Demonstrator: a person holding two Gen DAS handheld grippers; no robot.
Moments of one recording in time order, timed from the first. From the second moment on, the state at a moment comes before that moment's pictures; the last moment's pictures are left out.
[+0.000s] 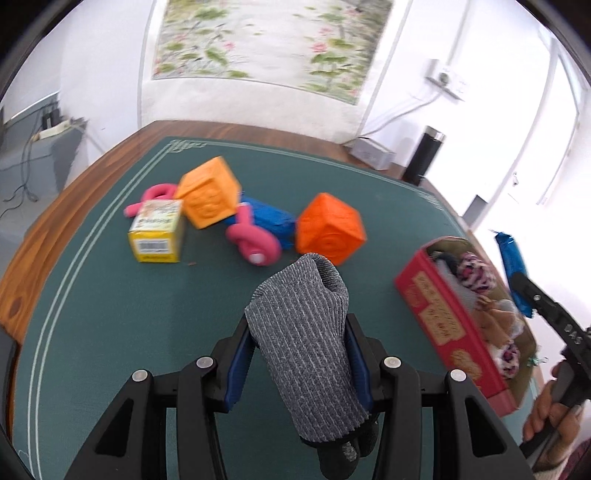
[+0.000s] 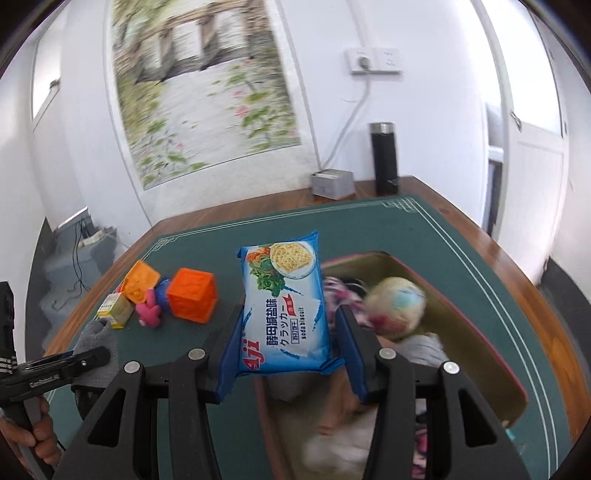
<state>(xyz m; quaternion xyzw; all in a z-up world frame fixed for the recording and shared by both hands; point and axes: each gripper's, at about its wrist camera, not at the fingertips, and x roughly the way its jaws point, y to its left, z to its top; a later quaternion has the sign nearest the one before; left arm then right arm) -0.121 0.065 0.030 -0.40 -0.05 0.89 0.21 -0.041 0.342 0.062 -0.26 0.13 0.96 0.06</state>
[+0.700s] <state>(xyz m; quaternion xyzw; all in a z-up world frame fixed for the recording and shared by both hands) -0.110 0.120 0.052 -0.39 -0.04 0.88 0.26 -0.022 0.368 0.054 -0.25 0.17 0.95 0.07</state>
